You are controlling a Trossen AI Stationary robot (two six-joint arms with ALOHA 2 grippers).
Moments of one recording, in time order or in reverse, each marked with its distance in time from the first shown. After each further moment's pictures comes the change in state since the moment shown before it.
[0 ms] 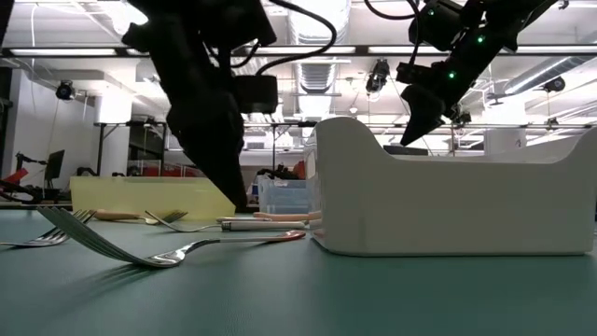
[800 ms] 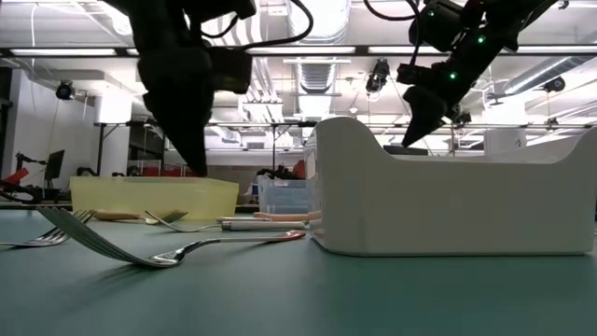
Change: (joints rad) left arm -0.027 -0.114 0.052 -0.294 0.023 -0.190; right arm 0.000 0.000 -0.001 -0.009 0.000 -0.020
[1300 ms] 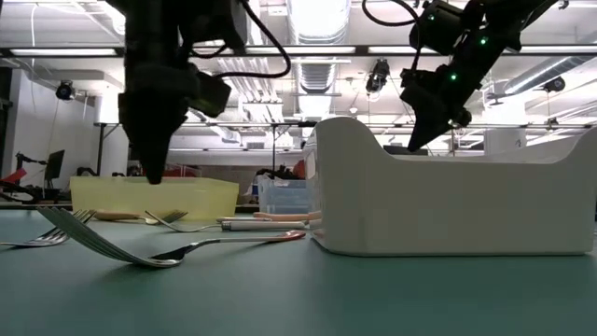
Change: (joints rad) left arm 0.051 -0.009 0.000 -0.226 0.120 -0.206; right arm 0.000 0.001 -0.002 -0.053 0.000 0.186
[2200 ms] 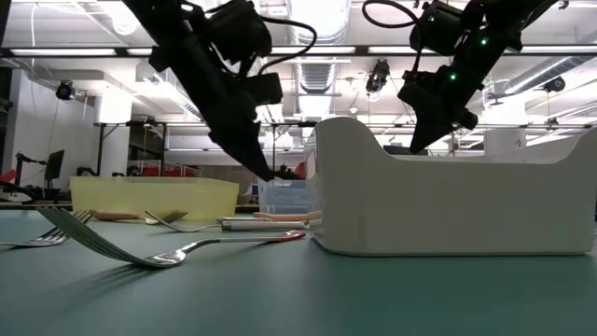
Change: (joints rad) left arm 0.206 0.009 -0.129 0.683 -0.079 0.655; right arm 0.000 0.000 0.000 -0.020 0.000 0.133
